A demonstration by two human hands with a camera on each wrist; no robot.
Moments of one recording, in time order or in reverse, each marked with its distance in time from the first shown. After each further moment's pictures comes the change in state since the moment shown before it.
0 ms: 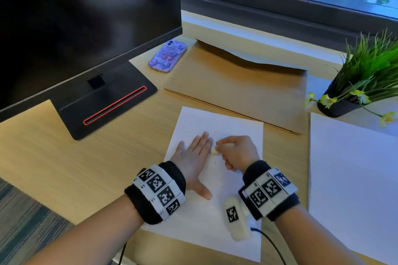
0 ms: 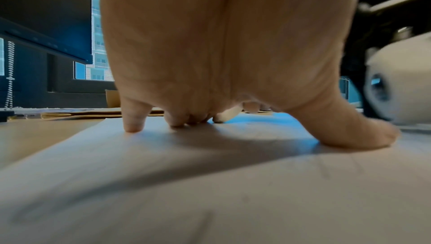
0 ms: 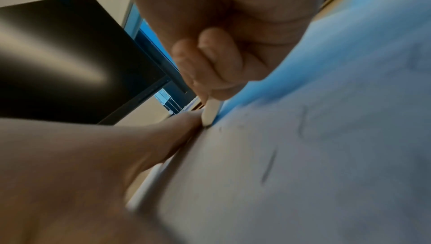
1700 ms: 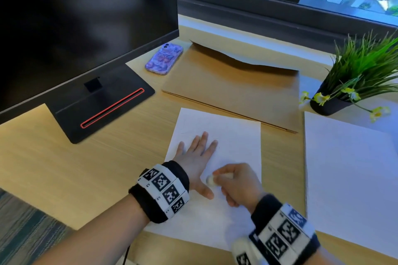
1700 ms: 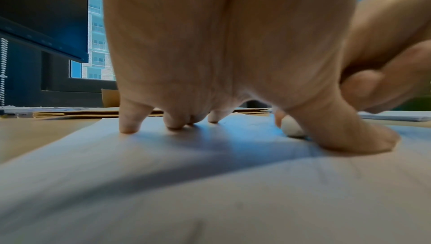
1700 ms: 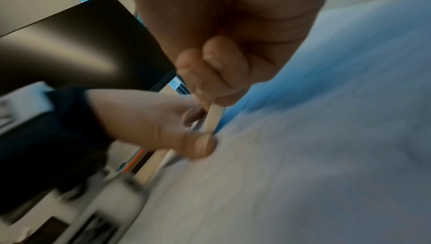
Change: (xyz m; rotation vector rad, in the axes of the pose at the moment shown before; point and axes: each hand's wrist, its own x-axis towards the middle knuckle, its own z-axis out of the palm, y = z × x) left_hand 0.007 -0.004 0.004 0.011 -0.016 0.052; right_hand -0.050 0.026 0.011 -0.026 -0.113 0.059
